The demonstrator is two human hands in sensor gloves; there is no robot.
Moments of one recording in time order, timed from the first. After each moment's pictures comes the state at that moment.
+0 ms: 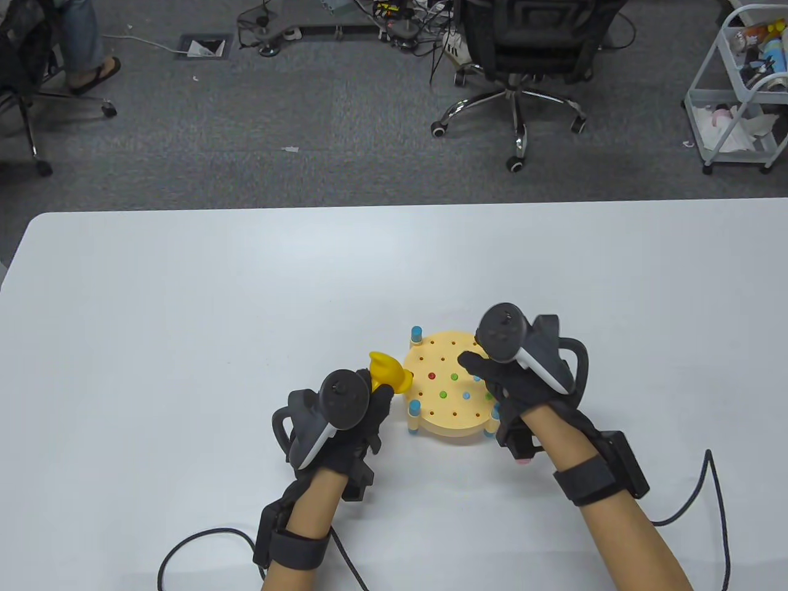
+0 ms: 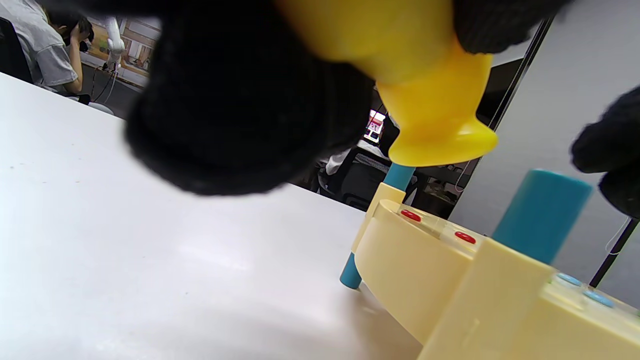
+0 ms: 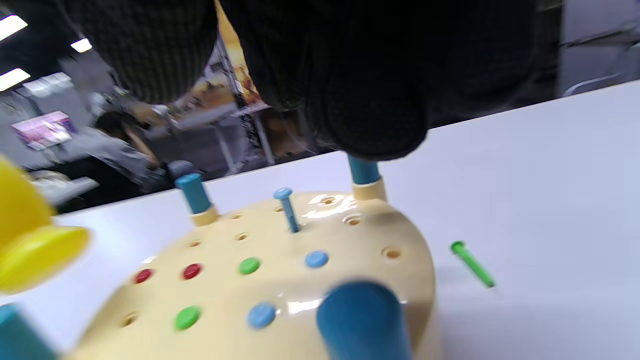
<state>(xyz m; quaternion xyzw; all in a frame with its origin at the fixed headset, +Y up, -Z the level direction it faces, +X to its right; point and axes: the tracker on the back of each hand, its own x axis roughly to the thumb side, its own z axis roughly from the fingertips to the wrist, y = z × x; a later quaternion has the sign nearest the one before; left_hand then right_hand) -0.121 -0.699 -0.258 0.01 -0.02 0.19 0.98 0.144 -0.650 -0.288 0.02 0.05 0.99 0.16</state>
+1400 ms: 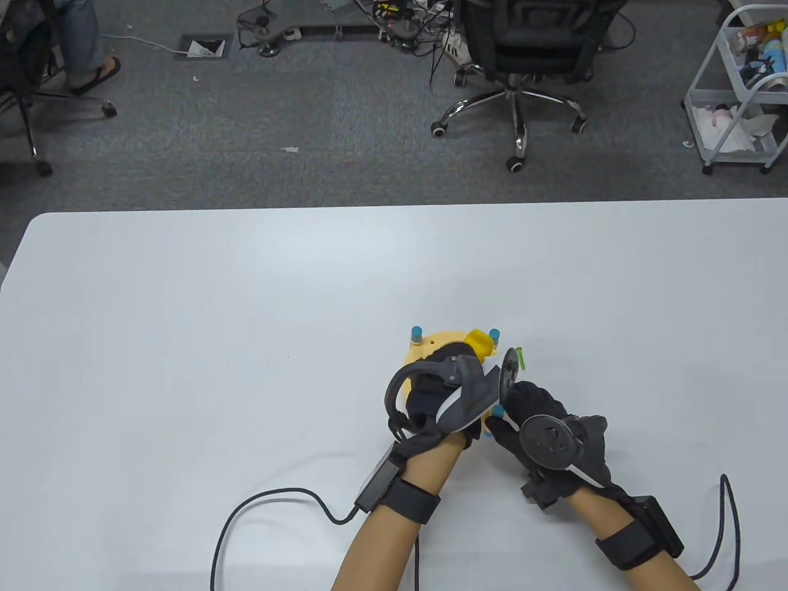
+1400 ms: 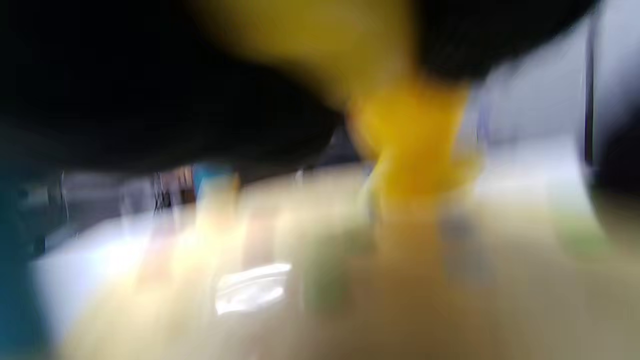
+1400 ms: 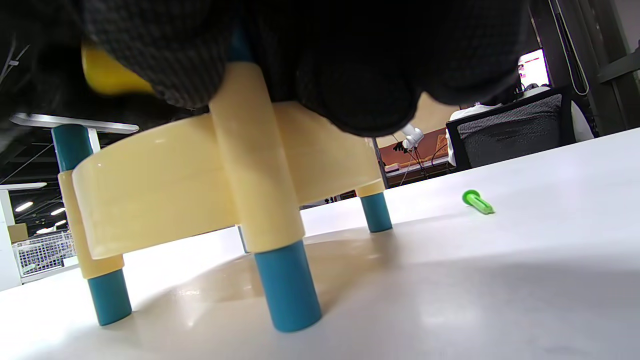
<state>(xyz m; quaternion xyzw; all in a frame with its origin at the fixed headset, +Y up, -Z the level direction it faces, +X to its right) 0.048 -0.681 -0.289 -0.07 -0.02 -0.17 0.98 0.178 -0.744 -0.230 0.12 -0.12 0.97 0.17</state>
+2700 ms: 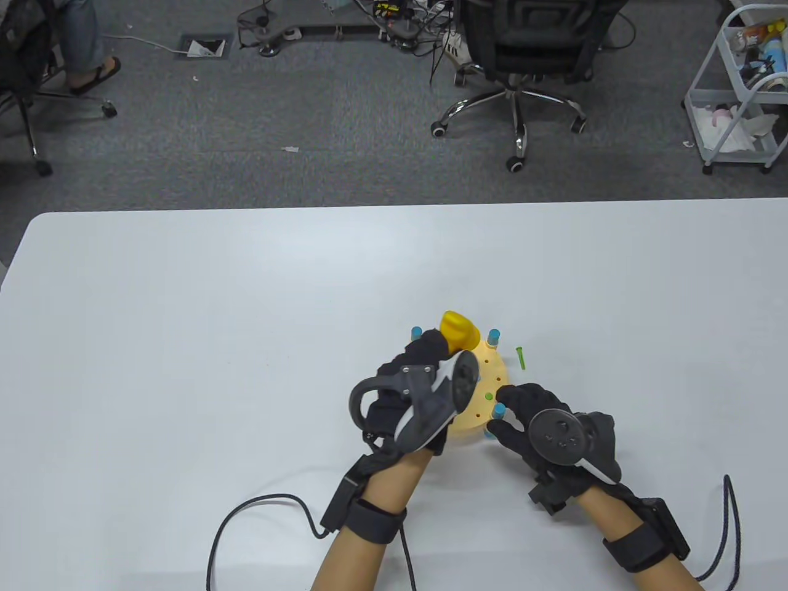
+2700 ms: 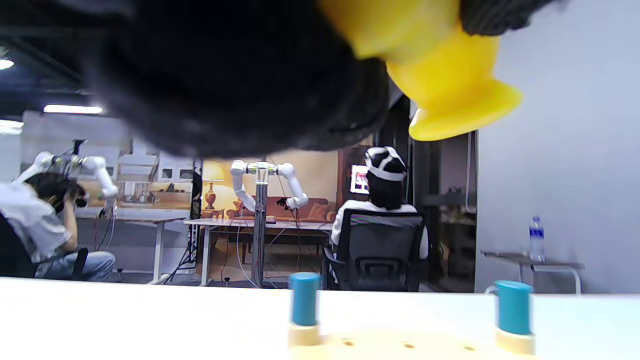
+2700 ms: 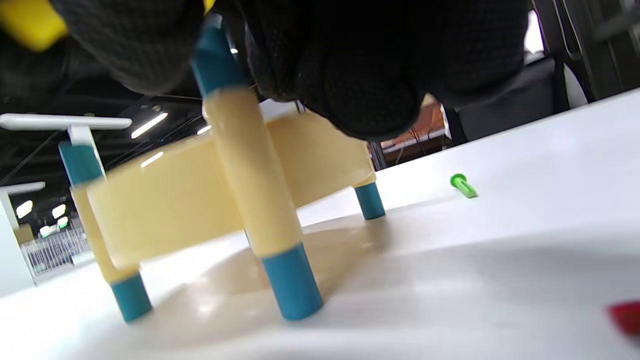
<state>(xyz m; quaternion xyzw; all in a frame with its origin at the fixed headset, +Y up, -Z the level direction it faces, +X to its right) -0.032 -0.630 -0.256 0.15 0.00 0.05 0.99 0.202 -0.733 -0.230 0.11 -0.07 0.96 0.24</state>
